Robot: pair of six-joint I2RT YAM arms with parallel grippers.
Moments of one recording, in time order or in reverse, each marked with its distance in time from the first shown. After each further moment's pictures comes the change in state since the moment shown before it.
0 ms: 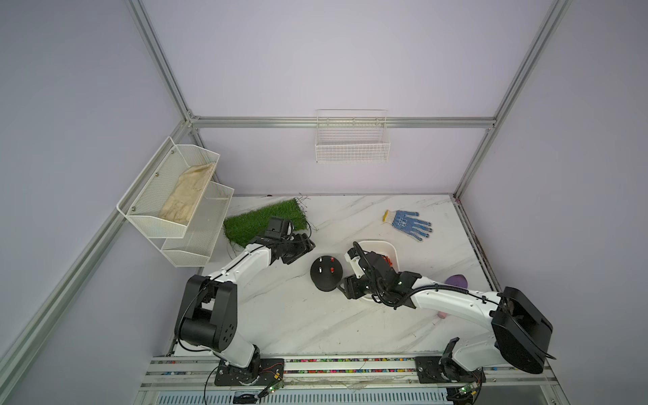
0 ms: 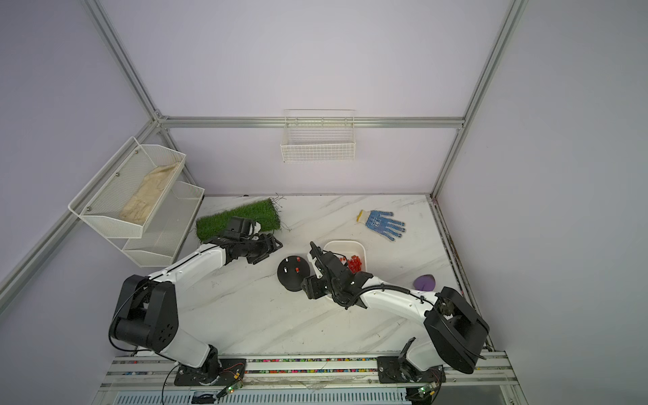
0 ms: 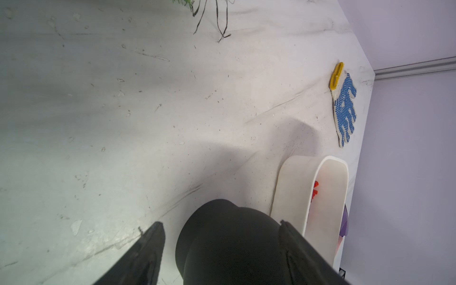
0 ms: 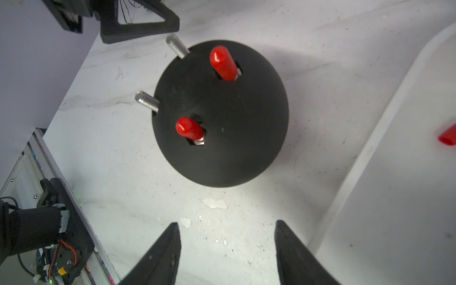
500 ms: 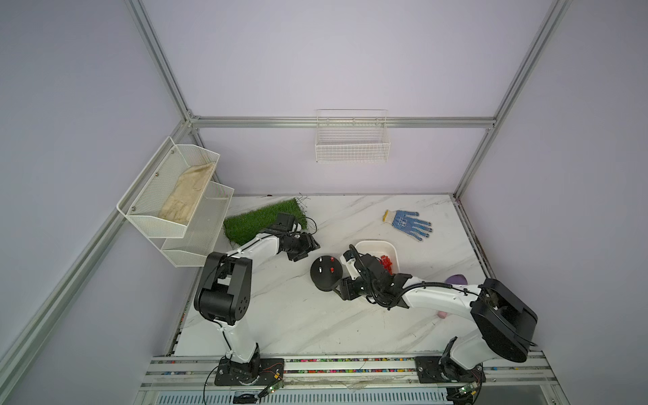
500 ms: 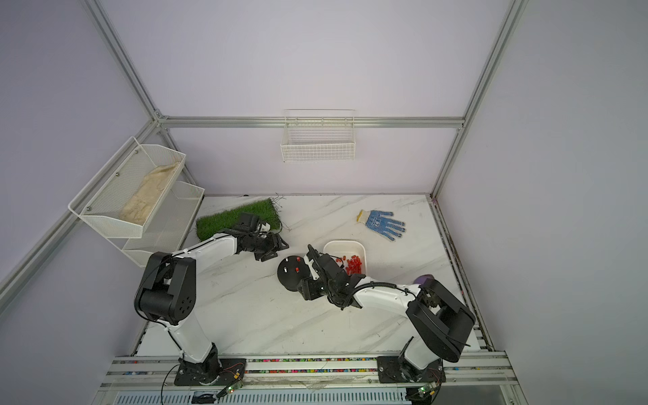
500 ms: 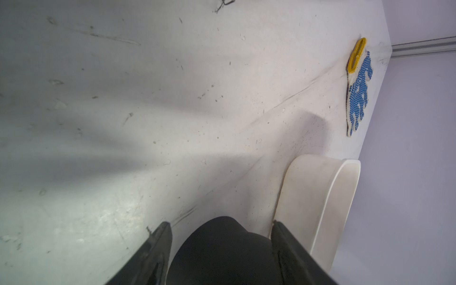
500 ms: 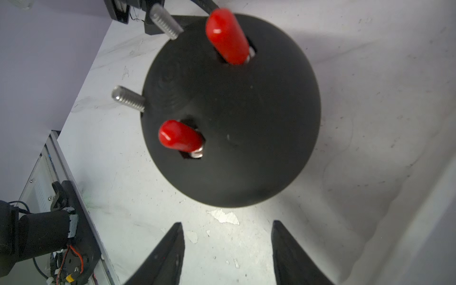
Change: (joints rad) left arm 0.005 0.188 0.112 -0.018 0.126 0.032; right arm 0.000 0.110 -0.015 0.142 -0.057 0.044
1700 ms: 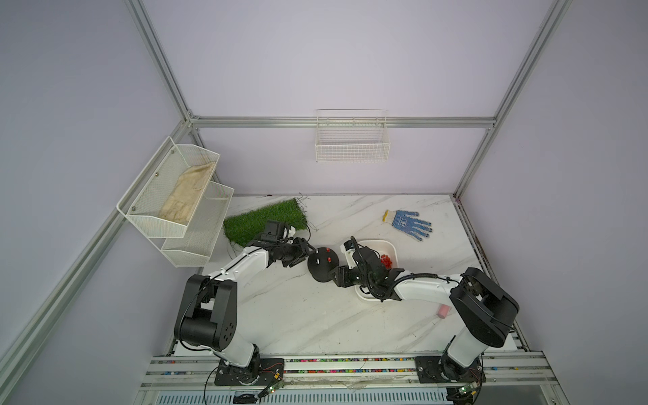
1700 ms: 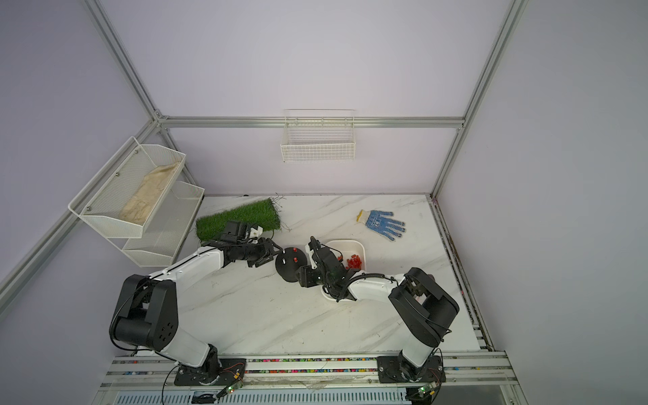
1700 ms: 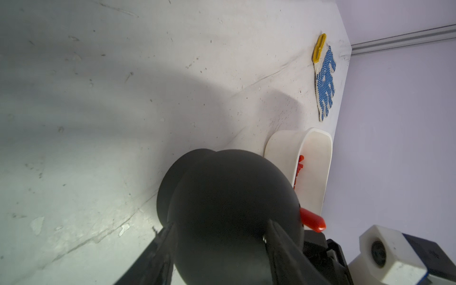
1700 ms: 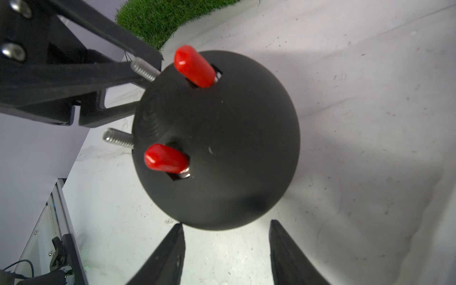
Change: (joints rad) left arm 0.029 -0.228 -0.198 0.057 0.061 -0.012; right arm -0.066 0.125 0.046 0.180 0.034 0.064
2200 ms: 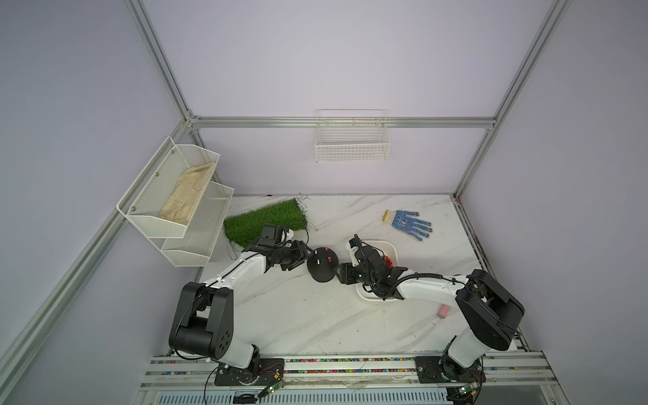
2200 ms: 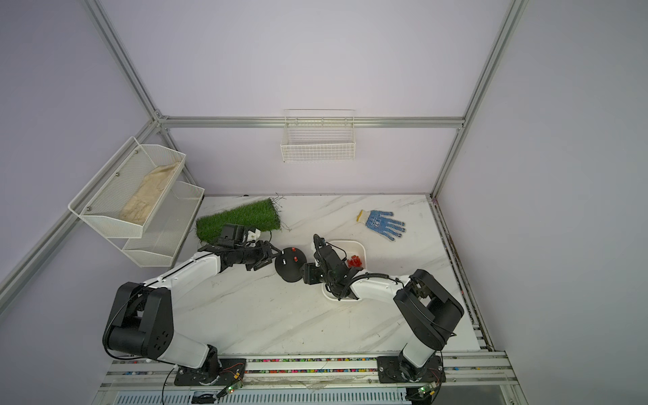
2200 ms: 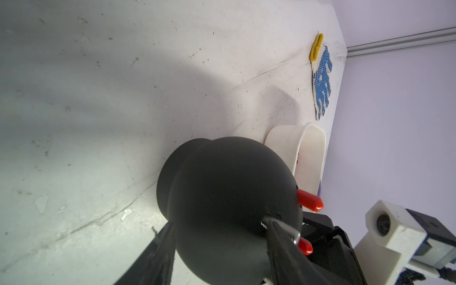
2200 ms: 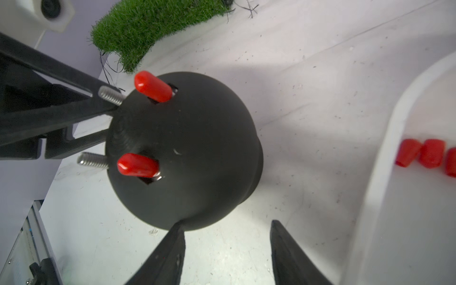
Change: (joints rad) left arm 0.005 -0.056 -0.051 0.018 0.002 -0.019; right arm -0.014 -0.042 0.005 -0.071 0.084 0.014
